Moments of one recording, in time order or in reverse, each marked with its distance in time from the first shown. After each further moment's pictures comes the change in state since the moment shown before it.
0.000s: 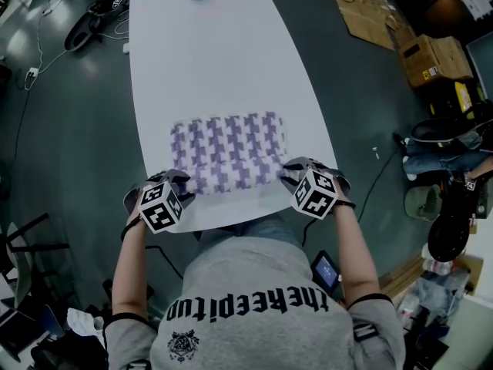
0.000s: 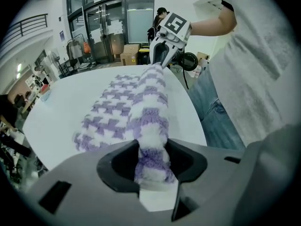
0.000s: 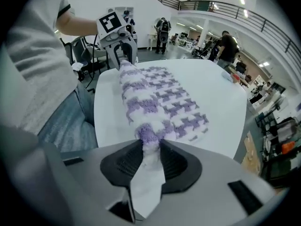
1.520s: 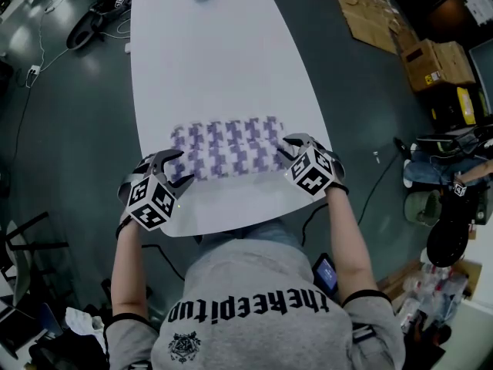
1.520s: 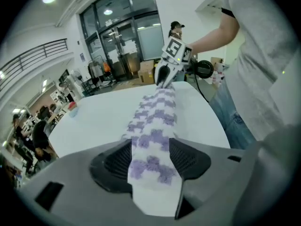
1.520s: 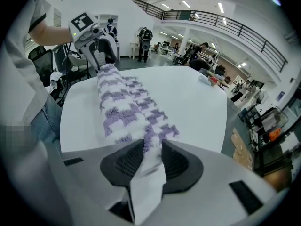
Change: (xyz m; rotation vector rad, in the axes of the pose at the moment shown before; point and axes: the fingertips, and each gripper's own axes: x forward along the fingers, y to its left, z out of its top) left arm -0.046 0.069 0.036 -0.006 -0.168 0.267; right arm 0.007 -0.090 0.031 0.124 -0.096 -0.179
